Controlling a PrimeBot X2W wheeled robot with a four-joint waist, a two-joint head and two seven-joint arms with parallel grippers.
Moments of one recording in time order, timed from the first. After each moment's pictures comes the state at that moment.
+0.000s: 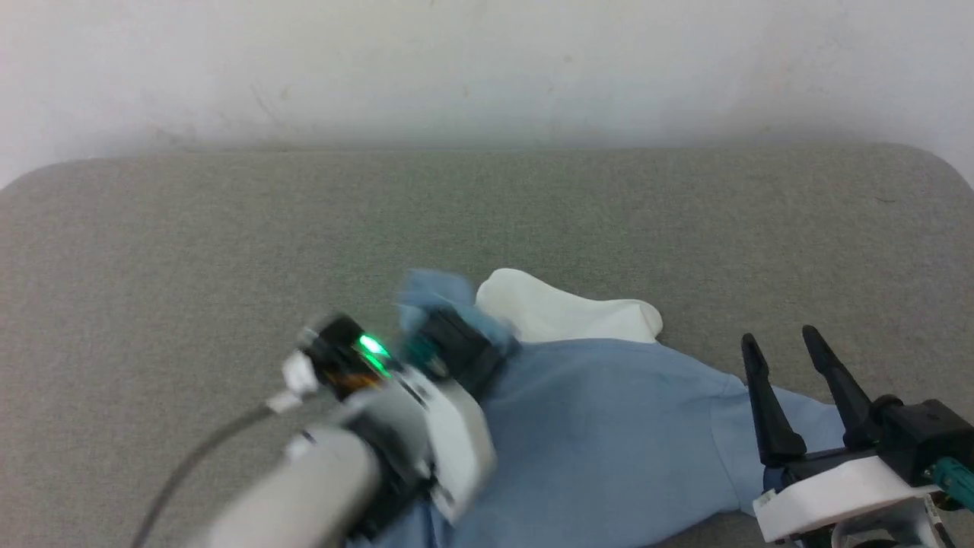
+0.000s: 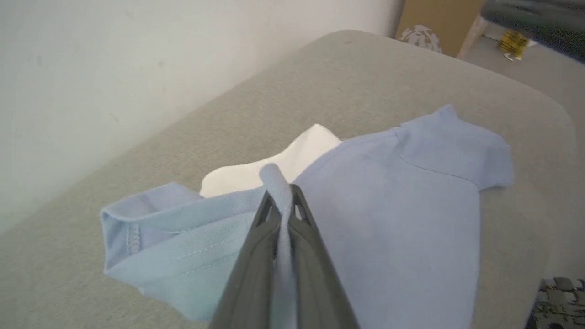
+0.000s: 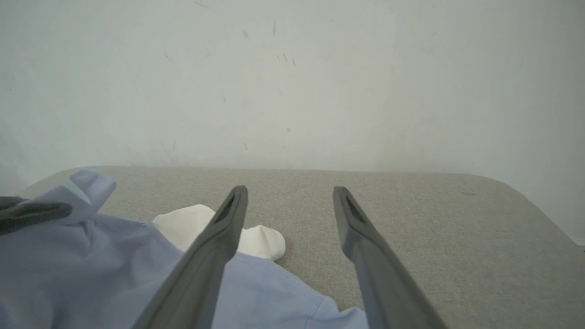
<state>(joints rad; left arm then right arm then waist) -0.49 0.44 -0.75 0.02 -0.50 0.00 0.29 0.10 -0.05 0.01 -0.17 0.16 0.13 -0.04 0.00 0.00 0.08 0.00</state>
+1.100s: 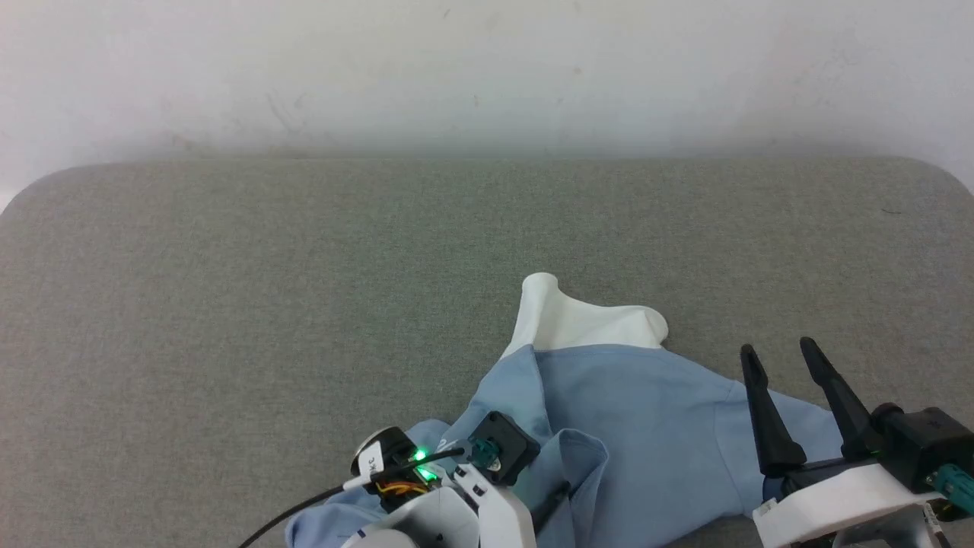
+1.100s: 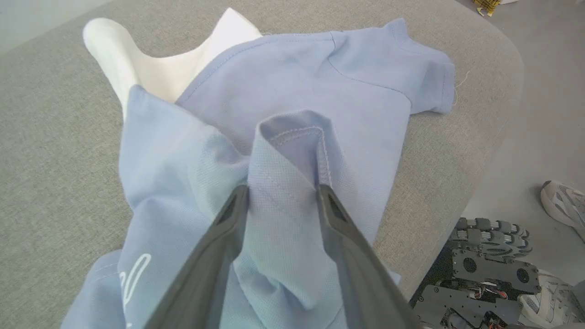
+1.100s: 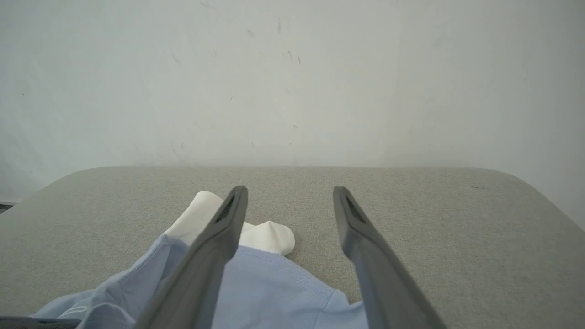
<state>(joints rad) -0.32 0.38 -0.92 -0.04 -0.51 0.06 0.41 0.13 -0.05 0.01 -0.18 0.19 0.13 -0.03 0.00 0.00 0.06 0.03</state>
